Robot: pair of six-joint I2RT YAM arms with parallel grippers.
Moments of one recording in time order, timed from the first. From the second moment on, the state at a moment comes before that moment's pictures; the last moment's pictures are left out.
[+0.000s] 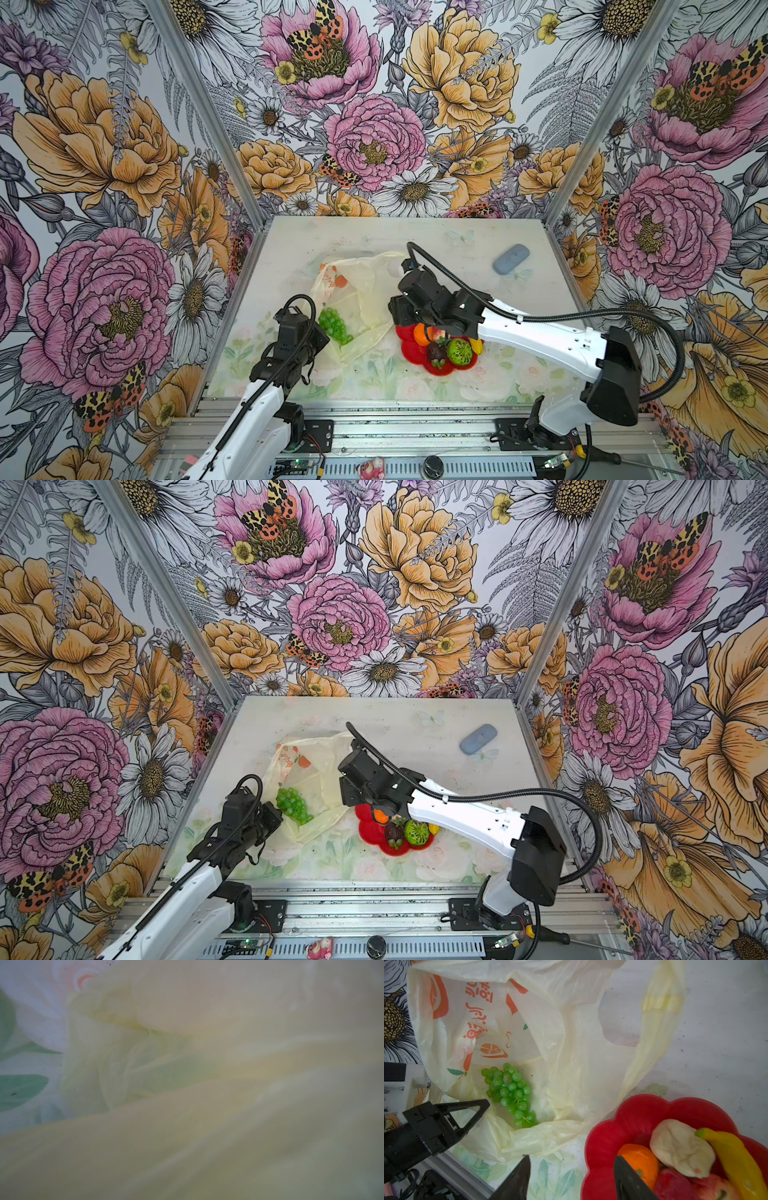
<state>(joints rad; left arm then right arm) -0.18 0.66 0.30 -0.39 -0.01 -0.94 1.01 1.63 1.38 -0.60 0.19 0.60</state>
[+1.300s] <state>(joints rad) -0.13 0.63 0.25 -0.52 -0.08 -0.94 1.08 2.39 1.91 -0.47 -0.03 0.41</state>
